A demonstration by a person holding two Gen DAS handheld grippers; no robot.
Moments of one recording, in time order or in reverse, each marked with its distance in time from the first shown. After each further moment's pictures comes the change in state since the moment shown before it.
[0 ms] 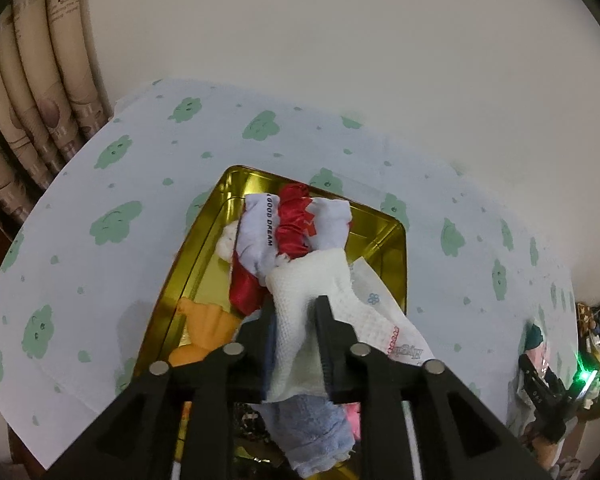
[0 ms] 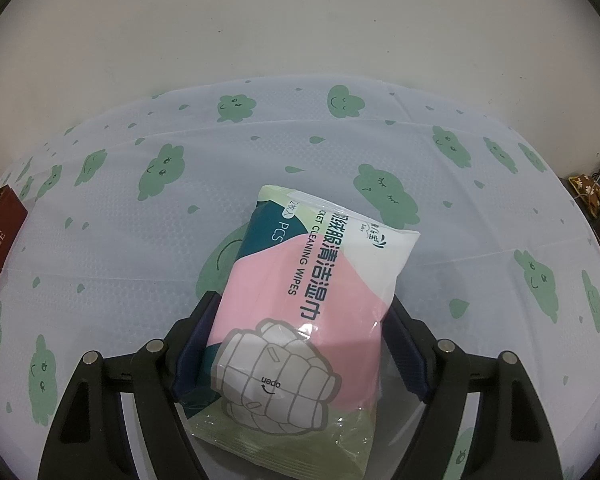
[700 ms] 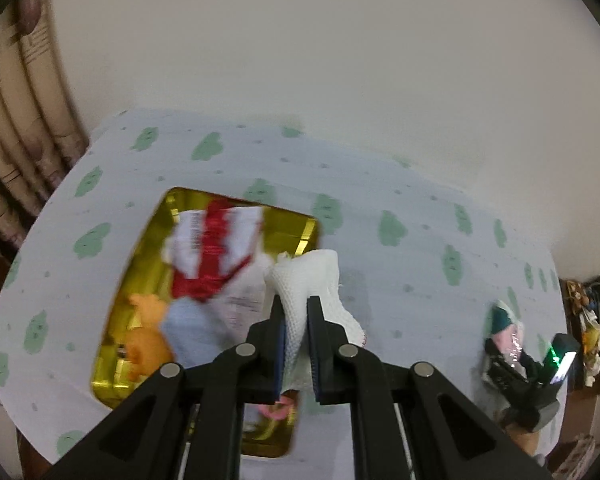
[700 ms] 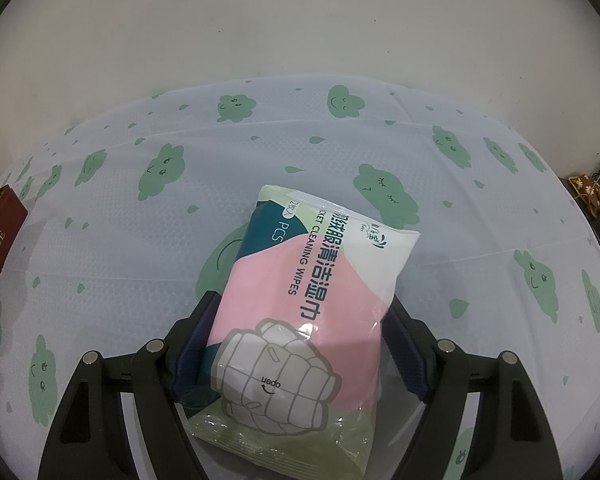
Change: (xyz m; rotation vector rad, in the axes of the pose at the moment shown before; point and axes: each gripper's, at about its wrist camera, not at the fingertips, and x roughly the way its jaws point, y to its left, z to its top) left arm -0.037 -0.064 -0.007 0.084 -0.020 -0.024; right arm 0.000 0.000 0.000 -0.001 0.000 -0.001
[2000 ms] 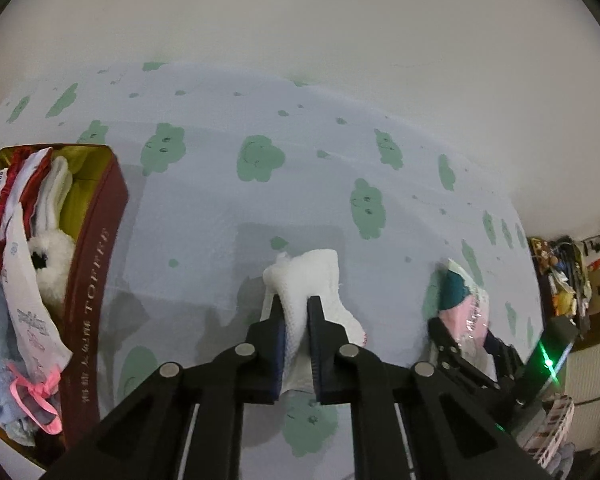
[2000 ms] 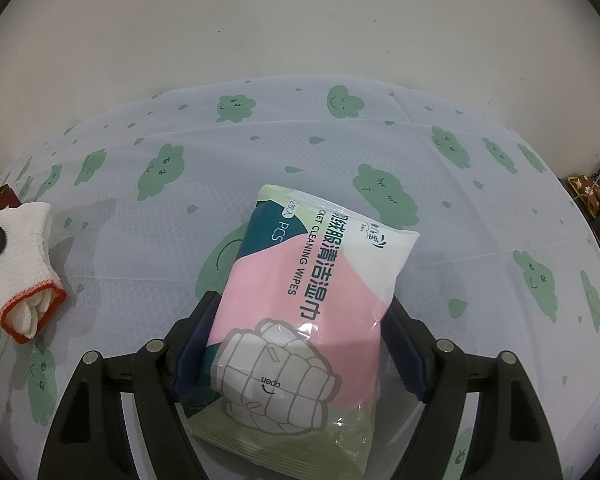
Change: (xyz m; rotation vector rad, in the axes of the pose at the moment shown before) left arm 0.098 -0.138 -0.031 0.089 0.146 -0.207; right arm 0.000 -0.002 0.001 -0.001 -0.001 -0.001
